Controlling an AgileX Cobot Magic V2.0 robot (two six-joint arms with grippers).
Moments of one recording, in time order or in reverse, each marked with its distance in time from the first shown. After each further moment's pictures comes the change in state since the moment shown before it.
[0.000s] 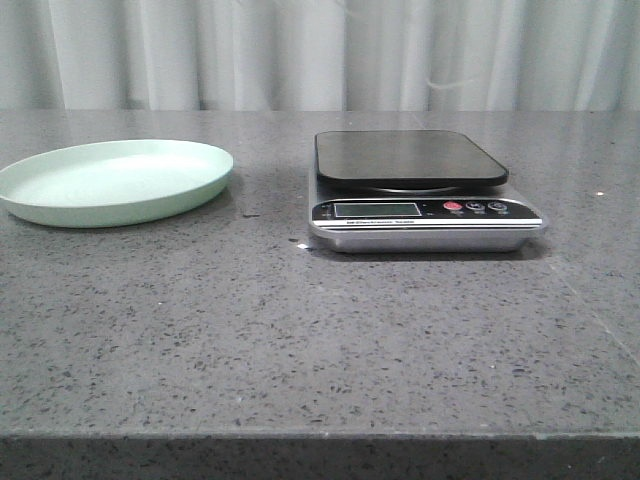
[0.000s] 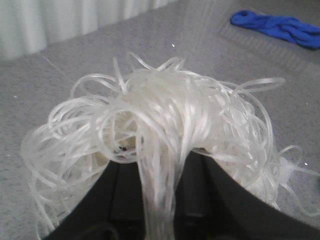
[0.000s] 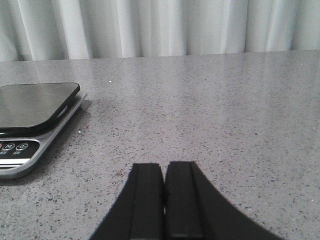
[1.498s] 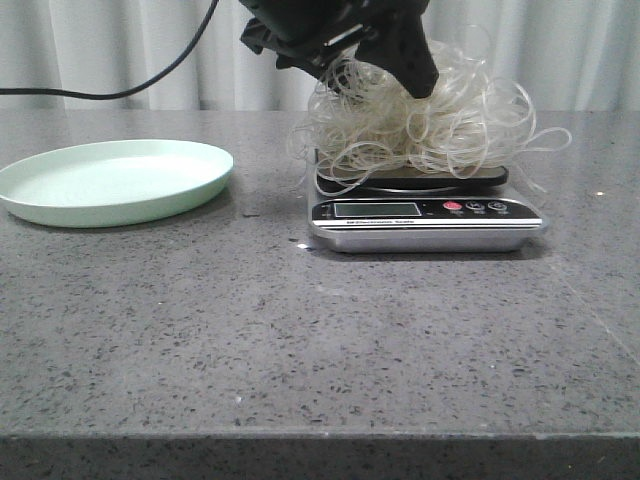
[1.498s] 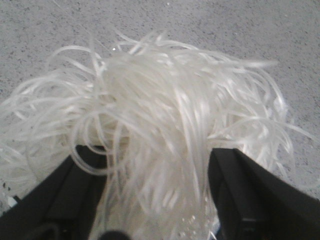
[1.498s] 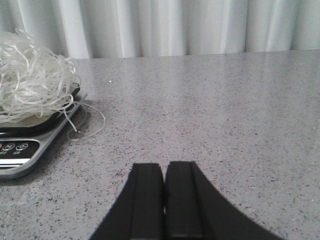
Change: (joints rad) left arm -0.079 0.291 -0.011 0.013 -0.058 0.000; right arm 0.000 0.000 0.000 0.000 0.000 0.000
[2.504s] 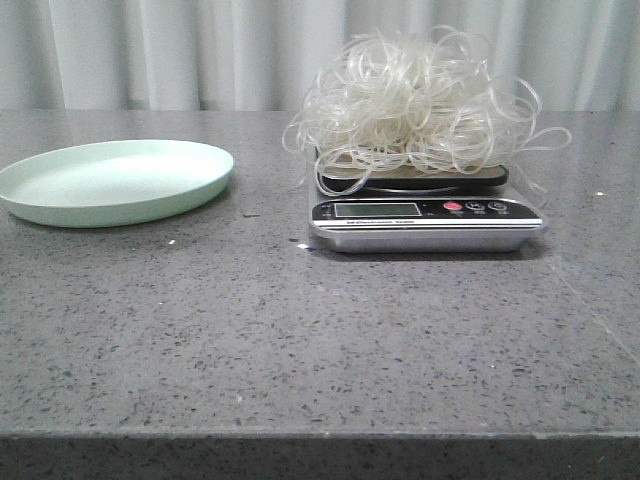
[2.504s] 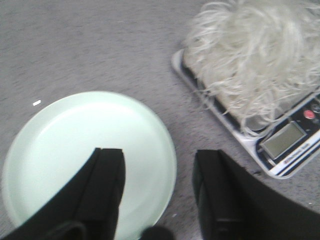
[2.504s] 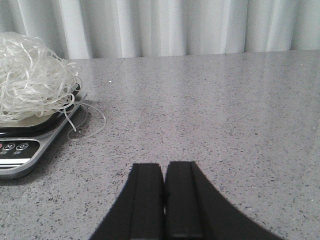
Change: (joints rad) left arm 0.247 -0.559 0.266 0.437 0.222 -0.328; right arm 0.000 0.000 0.000 0.000 0.000 0.000
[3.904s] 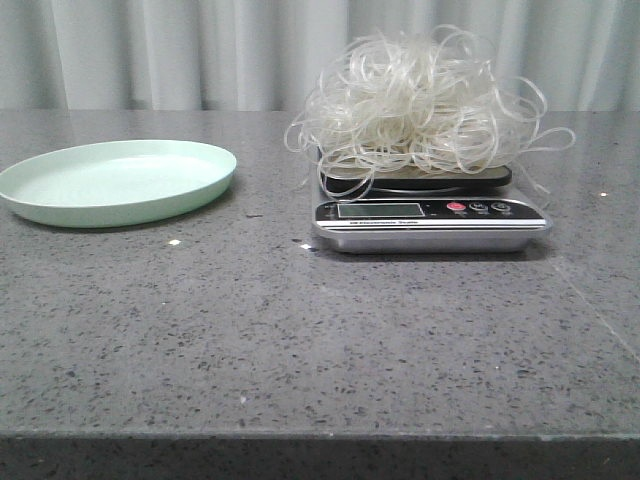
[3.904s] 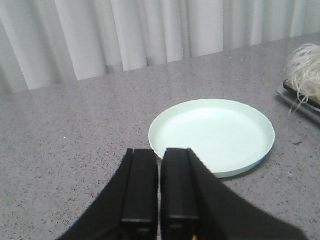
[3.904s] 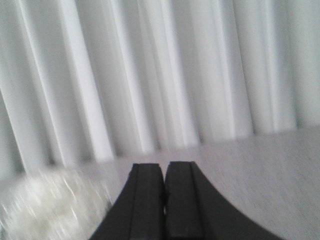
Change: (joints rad) left arm 0.201 -1.005 0.889 0.100 -0.482 -0.006; right arm 0.000 0.021 -0.191 0.165 -0.127 0.000
